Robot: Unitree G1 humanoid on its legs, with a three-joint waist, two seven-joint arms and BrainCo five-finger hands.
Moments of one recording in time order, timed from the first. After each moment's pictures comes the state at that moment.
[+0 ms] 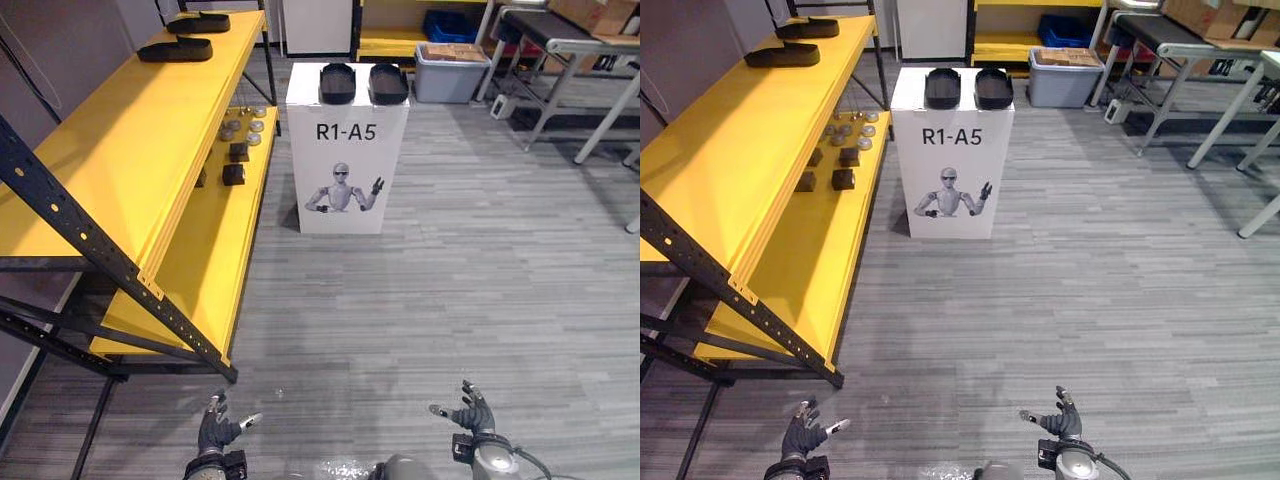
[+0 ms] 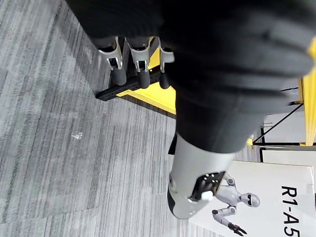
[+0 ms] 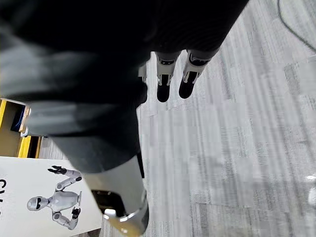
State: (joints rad) left arm 0.27 0.07 0.12 0.45 -0.06 -0.11 0.12; right arm 0.05 -0.12 -0.18 0.68 0.00 -0.08 -0.10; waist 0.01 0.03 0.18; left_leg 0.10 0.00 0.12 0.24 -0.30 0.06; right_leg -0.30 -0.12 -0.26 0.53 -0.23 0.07
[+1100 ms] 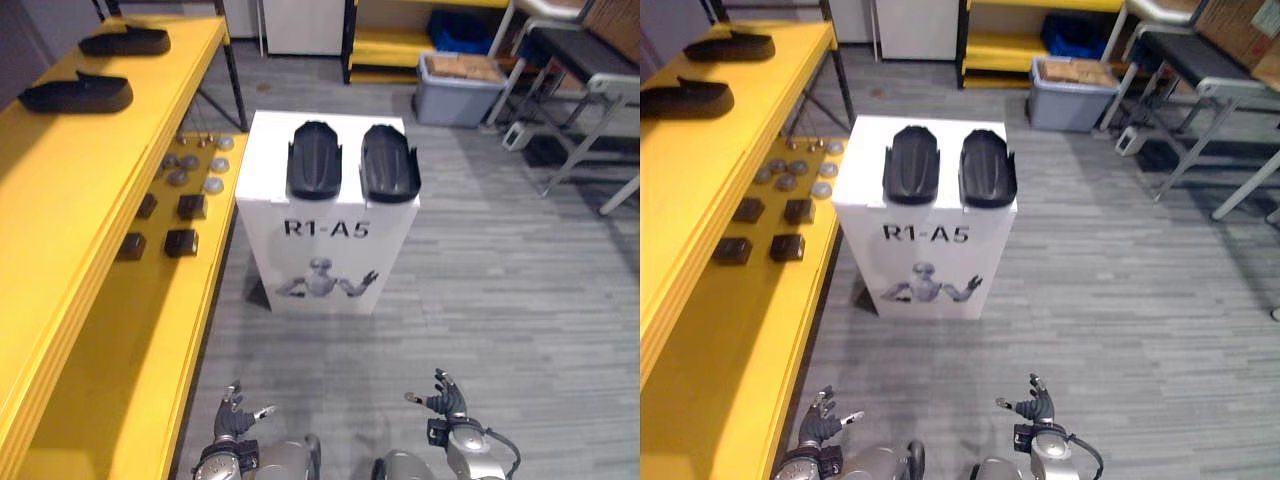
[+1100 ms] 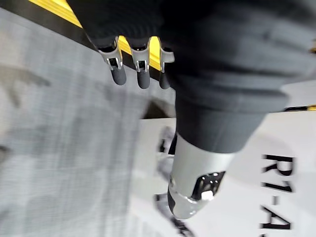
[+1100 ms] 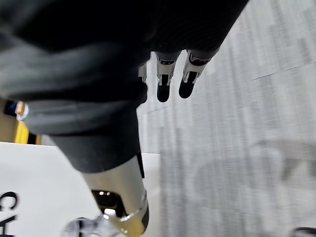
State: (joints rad) left arm 0.21 0.07 0.06 0.47 -0.08 -0.09 0.13; right arm 0.00 -0.07 -0.06 0.76 0.02 -0.08 -0.12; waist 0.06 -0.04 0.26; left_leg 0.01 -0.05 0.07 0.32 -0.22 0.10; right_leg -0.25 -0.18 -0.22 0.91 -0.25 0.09
